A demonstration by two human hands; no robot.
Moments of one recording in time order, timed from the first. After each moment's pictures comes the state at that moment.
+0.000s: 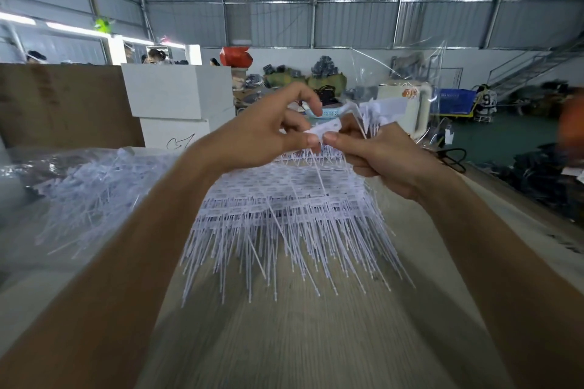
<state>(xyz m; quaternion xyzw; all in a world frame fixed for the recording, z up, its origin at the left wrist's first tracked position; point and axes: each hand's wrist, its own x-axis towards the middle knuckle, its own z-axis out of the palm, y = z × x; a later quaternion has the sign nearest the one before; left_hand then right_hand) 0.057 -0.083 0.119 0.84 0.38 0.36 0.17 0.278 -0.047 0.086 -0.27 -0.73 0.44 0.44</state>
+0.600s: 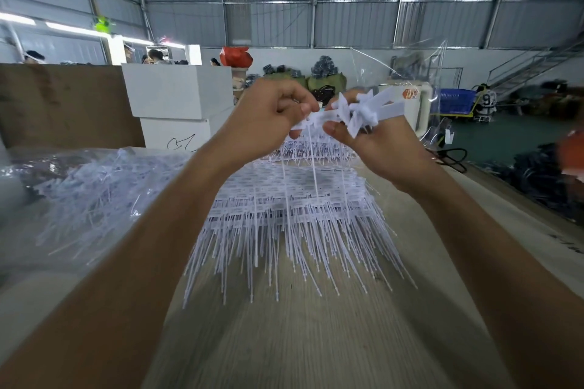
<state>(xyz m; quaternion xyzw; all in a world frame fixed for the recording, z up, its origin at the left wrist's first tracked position) 0.068 -0.081 0.123 0.76 0.42 0.48 0.09 0.266 -0.057 0.097 -0.34 -0.77 0.17 0.51</state>
